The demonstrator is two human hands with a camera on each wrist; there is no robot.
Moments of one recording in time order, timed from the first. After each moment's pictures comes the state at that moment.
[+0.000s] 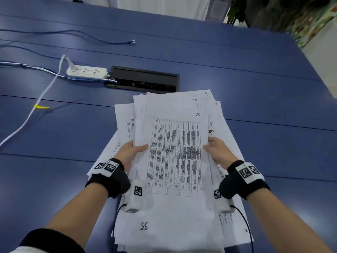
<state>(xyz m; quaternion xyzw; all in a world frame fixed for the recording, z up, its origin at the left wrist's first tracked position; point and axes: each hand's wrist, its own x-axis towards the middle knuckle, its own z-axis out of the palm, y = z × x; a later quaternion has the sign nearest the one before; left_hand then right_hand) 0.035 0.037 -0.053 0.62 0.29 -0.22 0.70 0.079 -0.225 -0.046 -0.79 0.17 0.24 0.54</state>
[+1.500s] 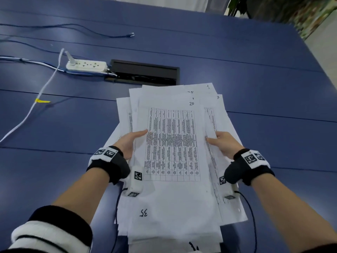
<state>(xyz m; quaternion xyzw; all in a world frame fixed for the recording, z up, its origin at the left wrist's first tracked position) 0.044 0.060 -0.063 0.53 0.28 -0.33 0.73 0.081 -0.248 -0.048 -0.80 0.17 0.25 0.52</state>
